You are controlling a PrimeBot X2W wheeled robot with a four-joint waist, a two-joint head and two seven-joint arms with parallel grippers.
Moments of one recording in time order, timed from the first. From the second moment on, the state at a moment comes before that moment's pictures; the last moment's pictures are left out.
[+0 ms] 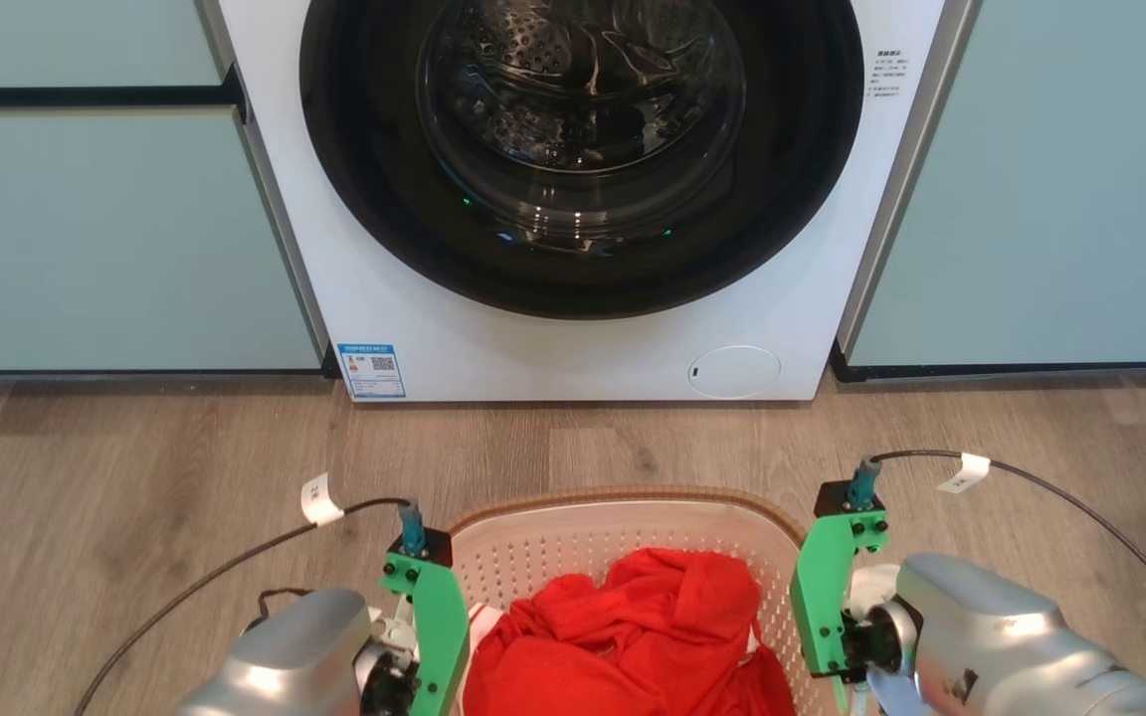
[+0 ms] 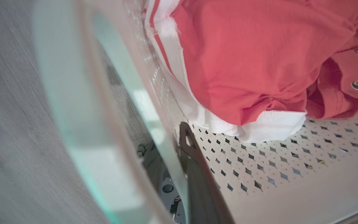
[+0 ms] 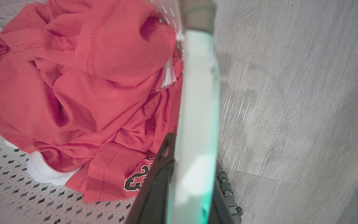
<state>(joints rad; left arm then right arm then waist) -0.59 0.12 -1.28 1.02 -1.11 -0.11 0.66 -0.67 -0.17 1.28 1.07 1.33 0.12 0.50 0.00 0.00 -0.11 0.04</state>
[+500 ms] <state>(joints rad) -0.59 0.12 -1.28 1.02 -1.11 -0.11 0.66 -0.67 -0.17 1.28 1.07 1.33 0.12 0.50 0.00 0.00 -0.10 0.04</state>
